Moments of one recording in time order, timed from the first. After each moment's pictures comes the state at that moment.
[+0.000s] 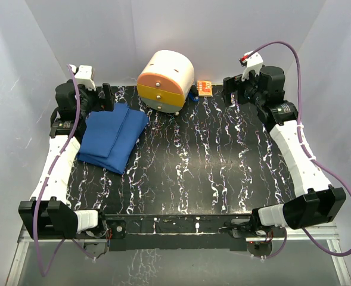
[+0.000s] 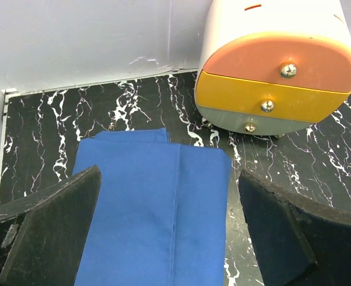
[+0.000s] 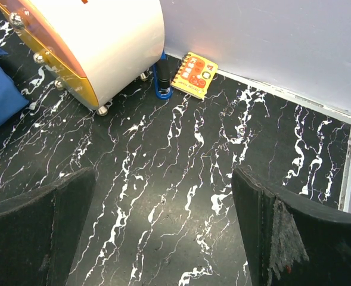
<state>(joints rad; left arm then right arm) 0.00 1.26 1.21 -0.21 0.21 0.03 0.16 1.34 1.46 -0.43 -0.18 -0.13</state>
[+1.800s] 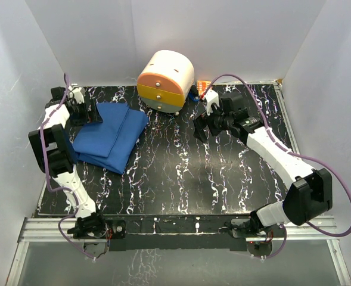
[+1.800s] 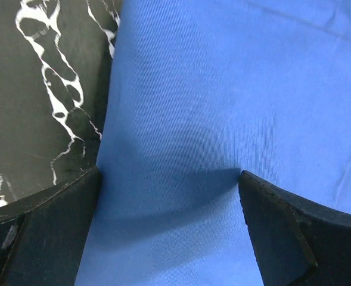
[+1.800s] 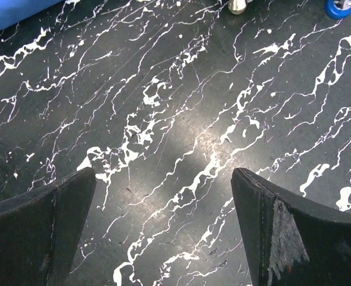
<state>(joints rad) 0.32 2.02 1.60 -0.59 0.44 0.14 0.40 1.40 1.21 -0.46 -0.33 -0.18</state>
